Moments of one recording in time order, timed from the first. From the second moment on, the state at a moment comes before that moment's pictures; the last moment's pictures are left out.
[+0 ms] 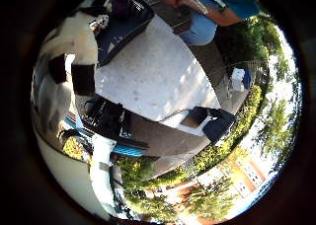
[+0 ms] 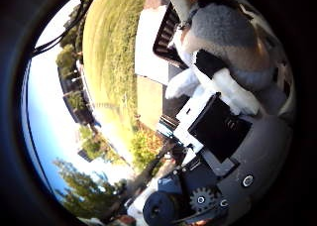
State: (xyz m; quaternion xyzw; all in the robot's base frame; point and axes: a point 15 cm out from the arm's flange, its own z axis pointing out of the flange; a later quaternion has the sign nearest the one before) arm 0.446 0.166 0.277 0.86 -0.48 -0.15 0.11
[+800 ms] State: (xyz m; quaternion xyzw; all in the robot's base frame) arm 0.541 0.283 0.086 0.85 -0.52 -0.05 0.02
